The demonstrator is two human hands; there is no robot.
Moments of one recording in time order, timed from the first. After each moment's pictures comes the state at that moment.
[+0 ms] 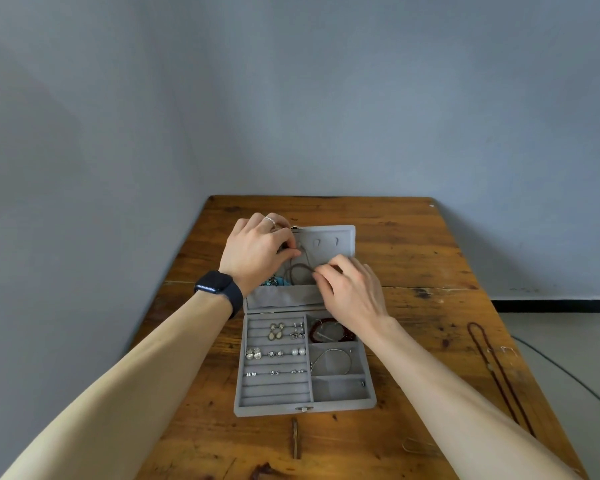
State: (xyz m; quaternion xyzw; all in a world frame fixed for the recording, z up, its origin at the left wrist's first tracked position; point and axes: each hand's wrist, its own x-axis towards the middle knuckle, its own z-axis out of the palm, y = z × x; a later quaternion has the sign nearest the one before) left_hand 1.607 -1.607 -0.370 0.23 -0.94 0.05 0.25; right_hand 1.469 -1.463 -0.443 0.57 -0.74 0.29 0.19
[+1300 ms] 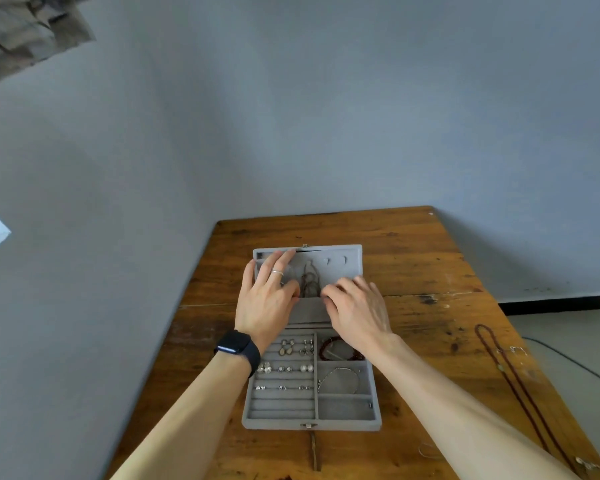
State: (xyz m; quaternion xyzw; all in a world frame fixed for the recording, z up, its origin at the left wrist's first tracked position) left_hand 1.628 -1.575 -0.408 0.25 -0.94 0.14 0.20; right_hand 1.483 -1.453 -0.446 0.55 -0.78 0.24 0.16
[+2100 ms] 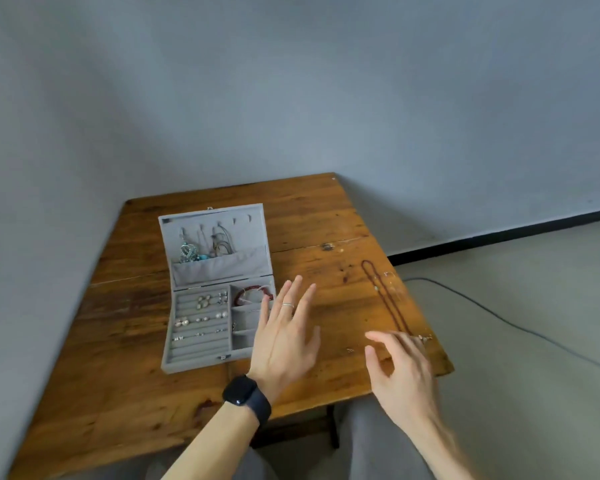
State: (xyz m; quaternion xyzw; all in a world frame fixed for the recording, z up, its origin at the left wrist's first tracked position) left_hand 1.616 -1.363 -0.448 0.18 -0.96 -0.13 0.15; right_hand 1.529 -1.167 -0.477 0.31 -0.87 0.36 0.12
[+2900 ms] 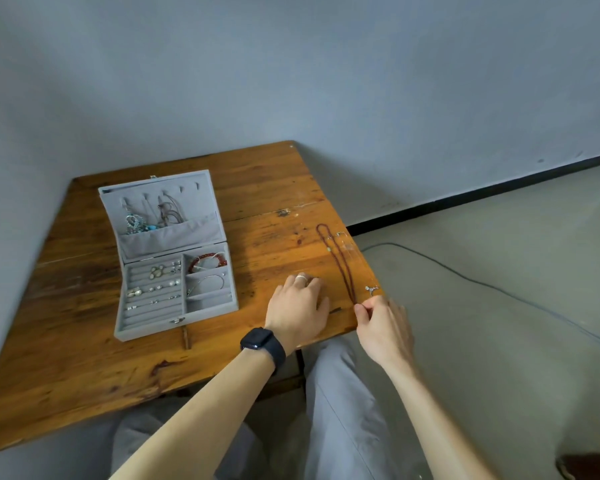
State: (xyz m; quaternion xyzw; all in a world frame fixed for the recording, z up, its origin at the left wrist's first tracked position) left_hand 1.568 -1.275 -0.453 0.17 -0.97 -0.16 0.01; right_hand 1.503 -1.120 -0.482 0.13 -0.95 0.26 -0.07
